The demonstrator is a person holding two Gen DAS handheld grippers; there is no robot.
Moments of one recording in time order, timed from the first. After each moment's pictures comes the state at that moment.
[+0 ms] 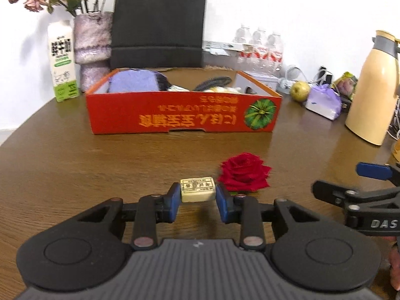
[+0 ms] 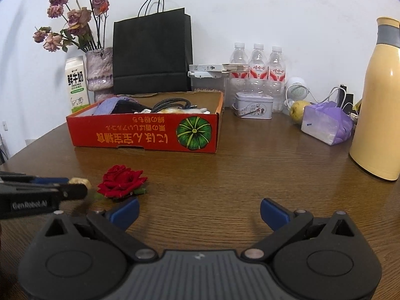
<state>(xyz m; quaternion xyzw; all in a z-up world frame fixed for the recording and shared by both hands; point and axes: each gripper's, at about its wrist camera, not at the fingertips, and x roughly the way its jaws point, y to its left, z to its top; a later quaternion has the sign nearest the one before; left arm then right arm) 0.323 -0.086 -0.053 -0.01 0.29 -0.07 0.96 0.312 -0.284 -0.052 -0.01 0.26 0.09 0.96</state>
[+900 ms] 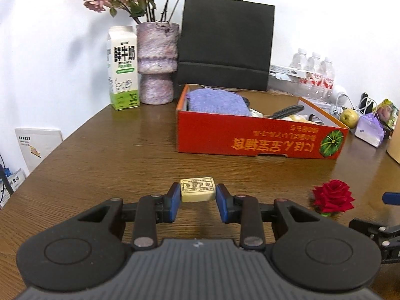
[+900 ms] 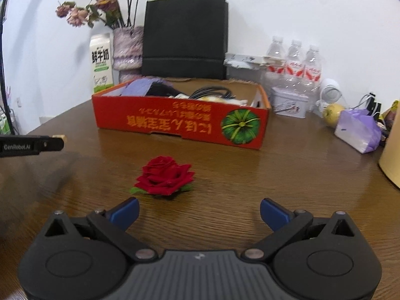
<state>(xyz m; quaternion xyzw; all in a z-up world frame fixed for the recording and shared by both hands) 0.327 0.015 -0.040 -0.03 0.25 0.01 0.97 0.327 -0.227 -0.056 -0.05 0.29 0.13 0.95</state>
